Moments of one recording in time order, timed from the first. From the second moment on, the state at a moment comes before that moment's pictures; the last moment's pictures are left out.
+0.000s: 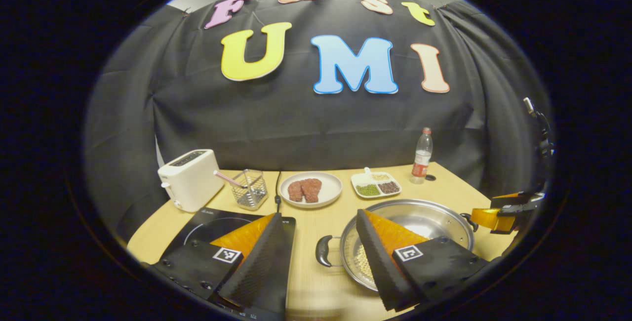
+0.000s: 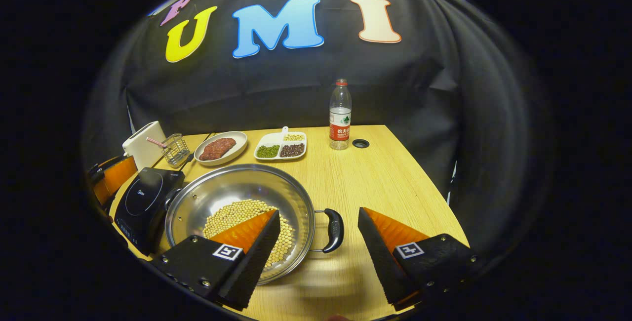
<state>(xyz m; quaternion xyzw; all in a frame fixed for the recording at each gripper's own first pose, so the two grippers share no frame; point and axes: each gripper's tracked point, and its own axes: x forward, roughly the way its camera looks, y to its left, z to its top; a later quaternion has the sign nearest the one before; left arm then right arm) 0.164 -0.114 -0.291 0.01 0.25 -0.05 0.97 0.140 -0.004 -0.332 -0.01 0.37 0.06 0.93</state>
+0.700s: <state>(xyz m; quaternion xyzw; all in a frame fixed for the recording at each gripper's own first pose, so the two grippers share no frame) 0.185 -0.131 -0.416 0.01 0.39 -0.11 0.91 0.146 -0.011 -0.378 -0.02 0.43 0.01 0.90</state>
